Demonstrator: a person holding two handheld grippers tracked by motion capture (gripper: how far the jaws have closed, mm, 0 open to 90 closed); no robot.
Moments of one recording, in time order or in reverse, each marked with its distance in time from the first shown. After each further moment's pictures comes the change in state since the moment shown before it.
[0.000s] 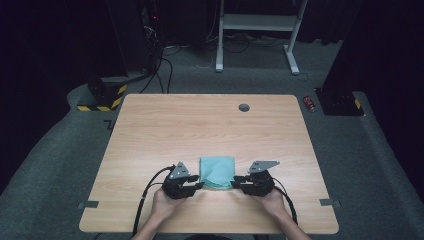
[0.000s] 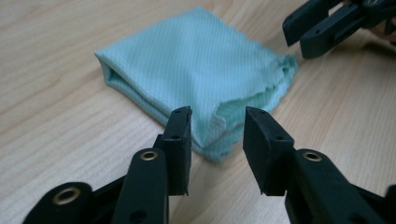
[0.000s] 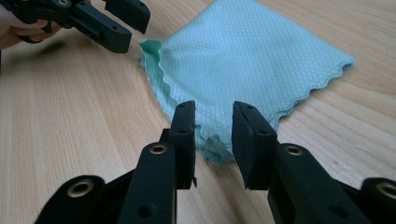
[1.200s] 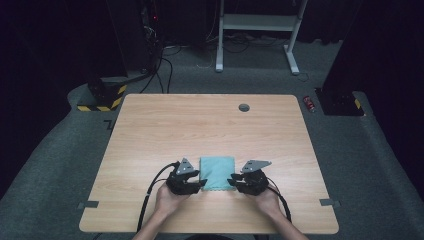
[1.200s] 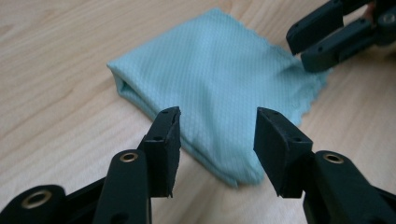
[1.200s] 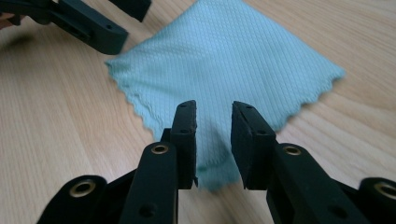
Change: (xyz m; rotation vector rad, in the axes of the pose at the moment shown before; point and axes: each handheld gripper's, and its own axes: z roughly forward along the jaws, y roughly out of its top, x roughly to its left) left arm -0.001 0.014 0.018 0.054 0.077 0.016; right arm 0.010 0.010 0.017 0.038 -0.108 -0.039
